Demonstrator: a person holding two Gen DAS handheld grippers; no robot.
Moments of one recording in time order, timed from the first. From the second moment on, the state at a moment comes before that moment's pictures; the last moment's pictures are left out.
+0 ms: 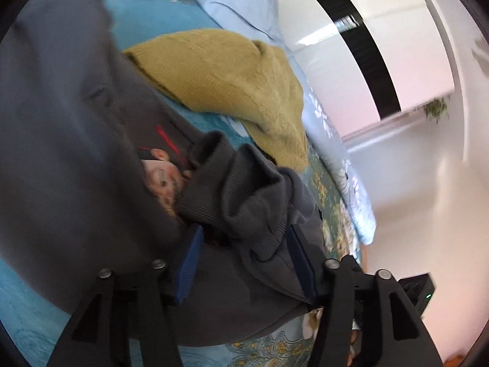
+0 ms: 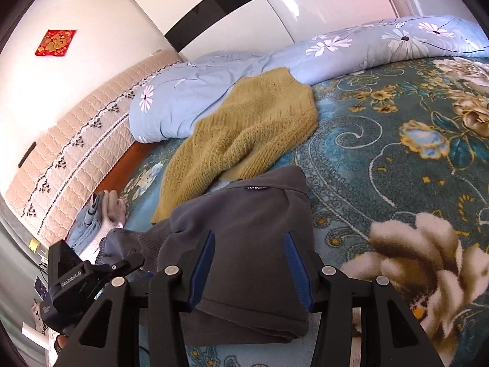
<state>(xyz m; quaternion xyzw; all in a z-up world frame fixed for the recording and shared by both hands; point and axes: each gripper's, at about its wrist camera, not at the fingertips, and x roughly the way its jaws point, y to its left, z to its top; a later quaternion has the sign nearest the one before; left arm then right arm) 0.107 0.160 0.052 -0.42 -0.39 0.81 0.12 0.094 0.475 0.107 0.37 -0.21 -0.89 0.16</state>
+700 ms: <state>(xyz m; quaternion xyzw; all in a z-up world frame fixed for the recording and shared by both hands) 0.110 0.164 0.026 -0.40 -0.40 0.82 0.10 0.101 0.452 0.112 0.36 -0.17 -0.89 0.21</state>
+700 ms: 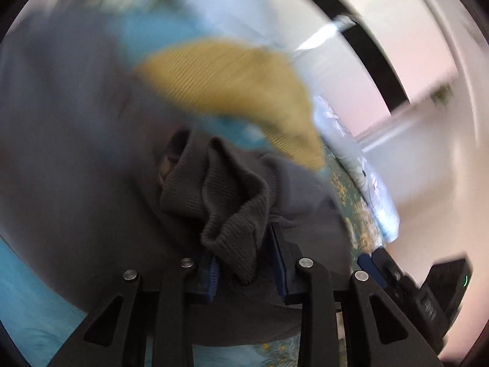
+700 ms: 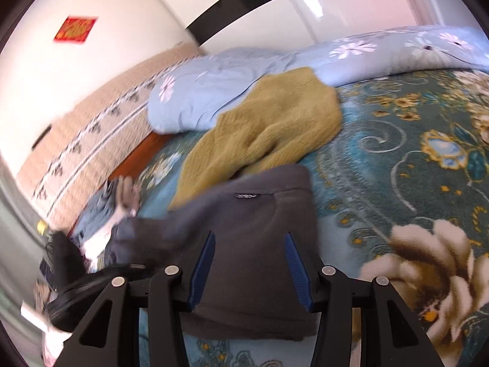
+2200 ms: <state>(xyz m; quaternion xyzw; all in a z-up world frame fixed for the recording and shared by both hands) 0.132 -0.051 0.015 -0.28 -0.55 0.78 -0.08 0.079 0.467 0.071 0.46 -0.14 -0.87 0.11</state>
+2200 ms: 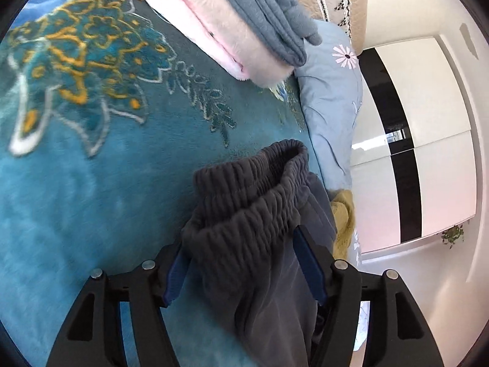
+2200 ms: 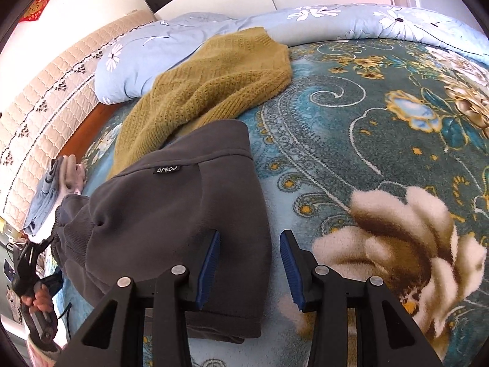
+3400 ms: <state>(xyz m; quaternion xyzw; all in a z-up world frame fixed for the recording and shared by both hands) 0.143 0.186 0.241 -0.19 -0.06 0.98 0.03 0.090 0.459 0.086 0.42 -0.16 -0.88 0.17</state>
